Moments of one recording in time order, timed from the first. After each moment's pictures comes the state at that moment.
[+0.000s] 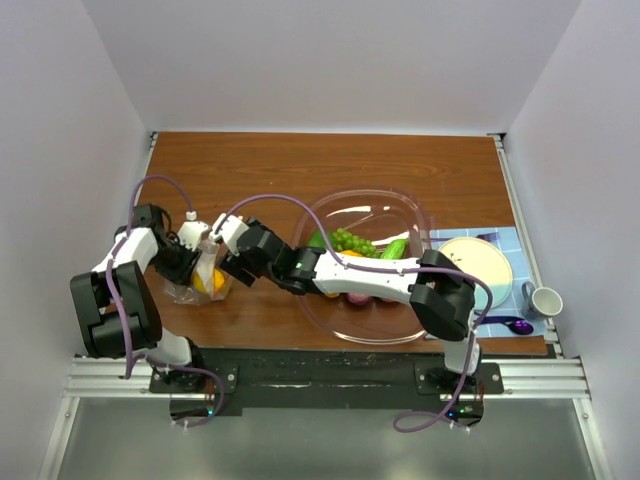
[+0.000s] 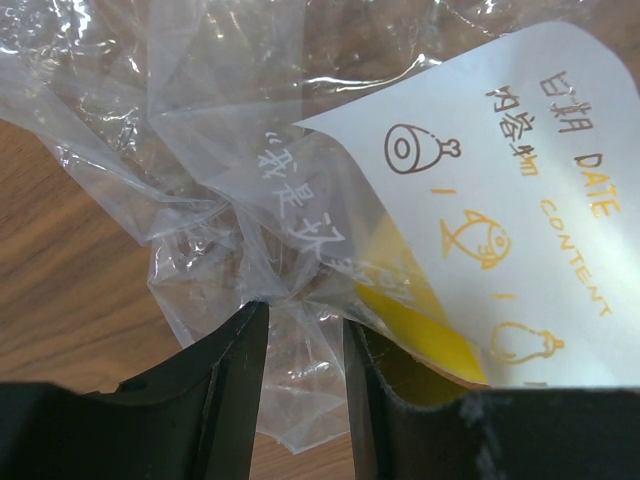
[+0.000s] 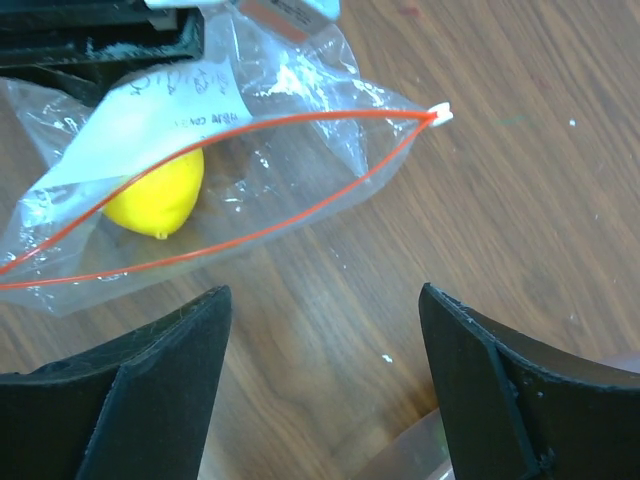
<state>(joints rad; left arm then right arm) 0.31 1.49 0.85 -0.74 0.22 0.82 1.18 1.95 1.52 -0.10 0.34 -0.09</state>
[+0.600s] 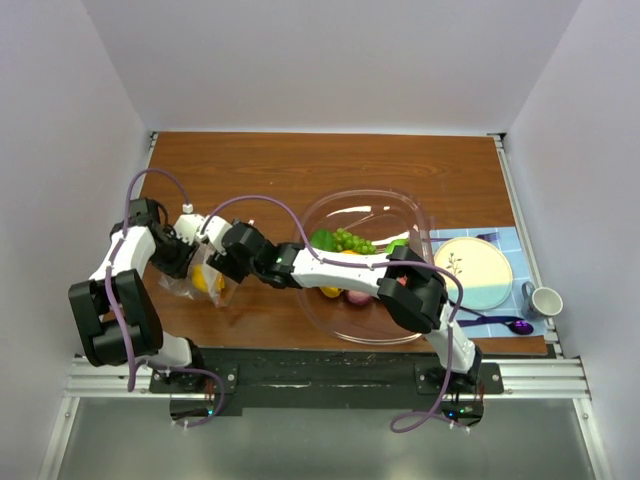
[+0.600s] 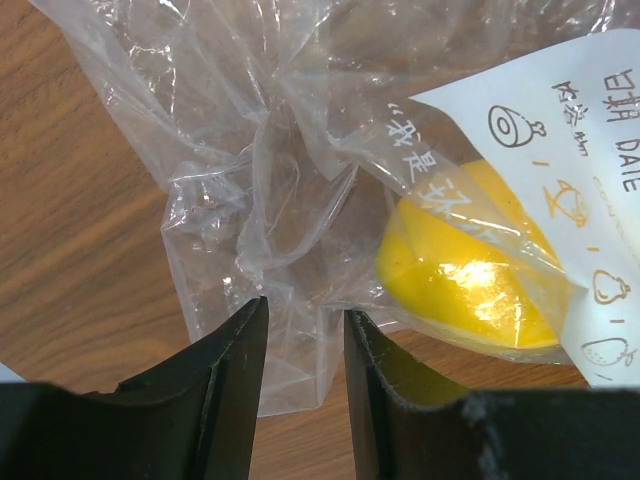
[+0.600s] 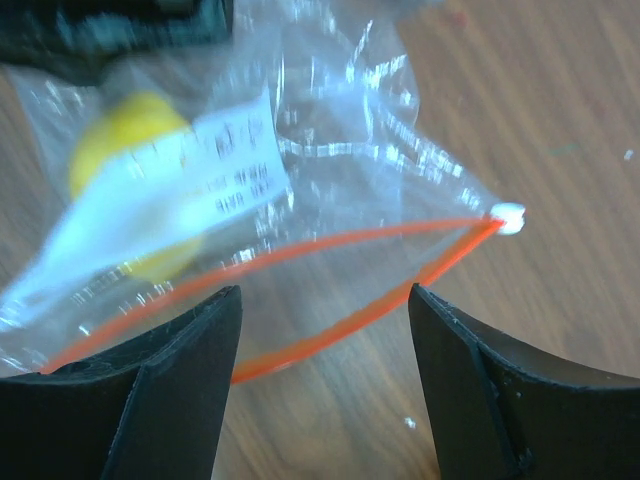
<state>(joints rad) 0.31 1.45 0.89 -0.75 0.21 0.82 1.17 2.15 1.71 -0.14 0.29 -0.11</state>
